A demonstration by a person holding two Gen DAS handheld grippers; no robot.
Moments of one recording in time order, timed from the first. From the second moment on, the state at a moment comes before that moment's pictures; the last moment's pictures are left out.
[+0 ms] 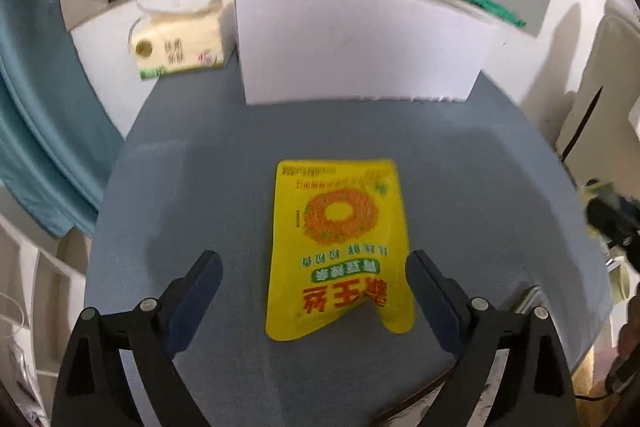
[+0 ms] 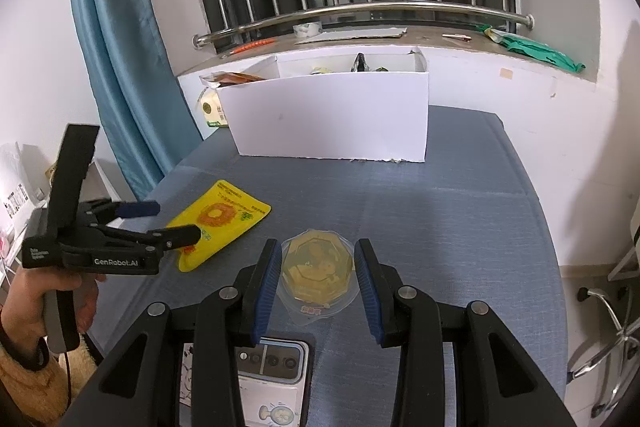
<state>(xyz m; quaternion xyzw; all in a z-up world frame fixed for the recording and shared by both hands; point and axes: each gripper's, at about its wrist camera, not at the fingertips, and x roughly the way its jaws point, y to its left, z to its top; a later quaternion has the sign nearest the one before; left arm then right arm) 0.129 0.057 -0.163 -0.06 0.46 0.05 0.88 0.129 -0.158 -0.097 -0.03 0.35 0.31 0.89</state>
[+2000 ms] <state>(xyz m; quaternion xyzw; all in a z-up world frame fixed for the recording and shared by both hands) 0.231 0.082 0.044 -0.05 0.29 -0.03 0.96 0.253 -0.116 0.034 -0.01 0.27 0.32 0.91</state>
